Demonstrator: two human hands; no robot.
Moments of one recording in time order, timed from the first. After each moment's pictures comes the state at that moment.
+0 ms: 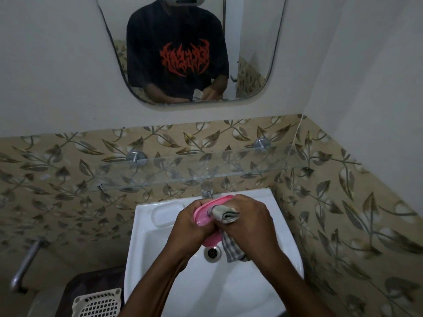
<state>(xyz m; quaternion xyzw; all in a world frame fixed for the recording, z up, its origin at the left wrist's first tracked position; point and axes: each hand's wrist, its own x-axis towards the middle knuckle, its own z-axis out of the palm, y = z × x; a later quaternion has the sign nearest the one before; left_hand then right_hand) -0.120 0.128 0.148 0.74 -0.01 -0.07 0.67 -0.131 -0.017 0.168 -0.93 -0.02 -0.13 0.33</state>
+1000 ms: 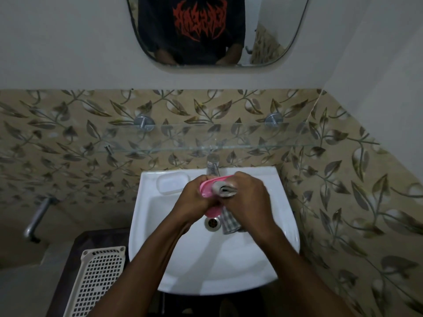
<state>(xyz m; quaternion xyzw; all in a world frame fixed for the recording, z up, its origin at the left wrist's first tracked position) -0.116 0.134 0.122 0.76 0.01 -0.11 0.64 -0.133 -0.010 0.150 -0.95 0.02 -0.11 0.28</state>
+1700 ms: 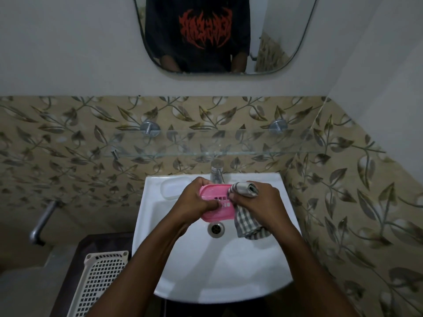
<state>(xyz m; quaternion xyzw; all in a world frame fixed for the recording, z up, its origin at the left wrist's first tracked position) -0.106 0.146 0.123 0.77 0.02 -0.13 0.62 -0.116 -0.043 0.135 -0.91 0.04 0.00 0.41</state>
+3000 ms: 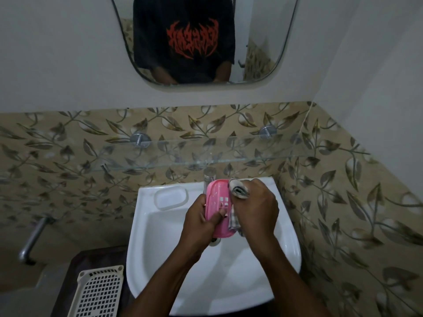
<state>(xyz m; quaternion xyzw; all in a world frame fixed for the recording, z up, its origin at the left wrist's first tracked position) -0.134 0.108 0.110 0.73 0.05 -0.07 0.67 -0.125 -0.016 0.144 -0.90 0.13 -0.25 0.34</state>
